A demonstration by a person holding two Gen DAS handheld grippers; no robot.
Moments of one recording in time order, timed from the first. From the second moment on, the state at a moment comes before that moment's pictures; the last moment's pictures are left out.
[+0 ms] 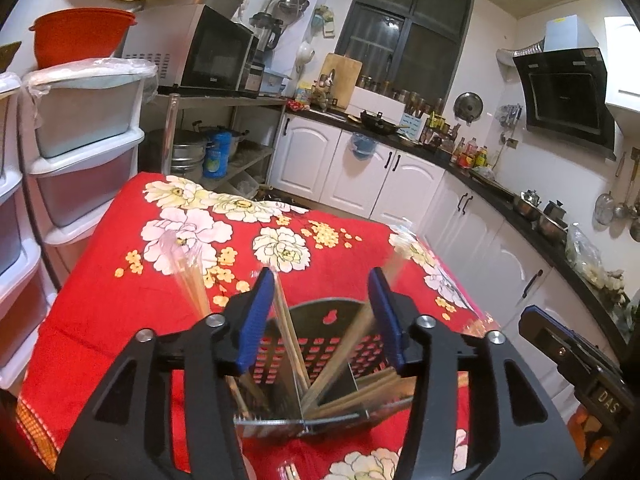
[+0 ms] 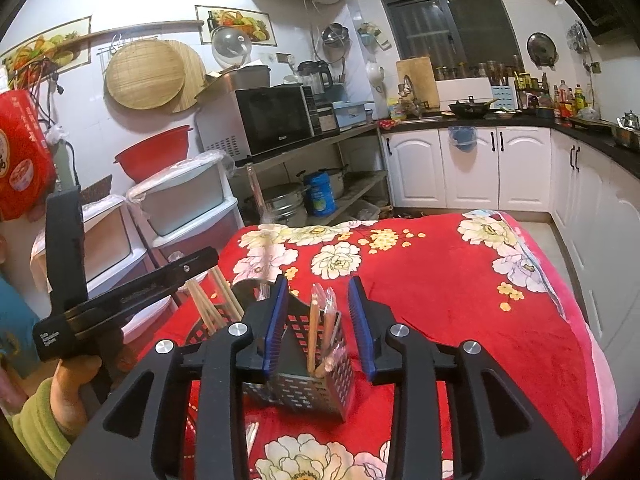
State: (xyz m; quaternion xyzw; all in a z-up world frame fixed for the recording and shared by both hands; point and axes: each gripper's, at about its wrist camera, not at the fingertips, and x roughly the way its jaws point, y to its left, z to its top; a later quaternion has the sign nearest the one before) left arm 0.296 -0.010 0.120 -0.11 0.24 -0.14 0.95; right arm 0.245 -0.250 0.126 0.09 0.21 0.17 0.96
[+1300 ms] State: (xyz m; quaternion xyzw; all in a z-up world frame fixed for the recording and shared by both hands) left arm 0.210 0.030 0.079 -0.14 0.29 -0.11 0.94; right arm 0.196 -0.228 0.098 0.06 0.25 0.19 0.95
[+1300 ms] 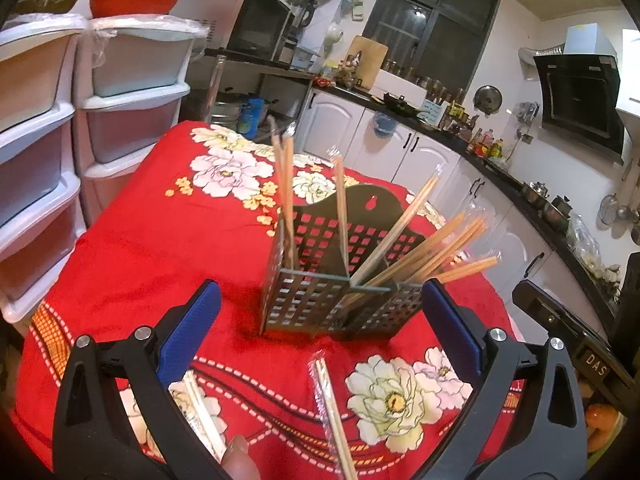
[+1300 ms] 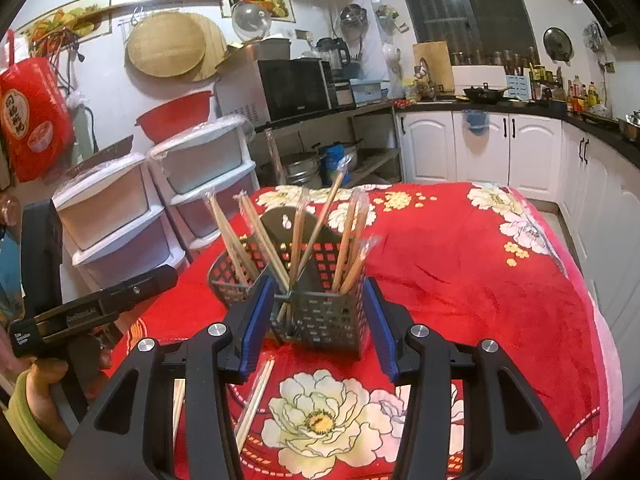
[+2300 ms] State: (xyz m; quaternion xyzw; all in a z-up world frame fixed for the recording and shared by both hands) left arm 0.185 0.085 0.015 -0.17 0.35 -0.06 0.92; right arm 0.194 -0.161 0.050 0.02 0.31 0.25 0.92
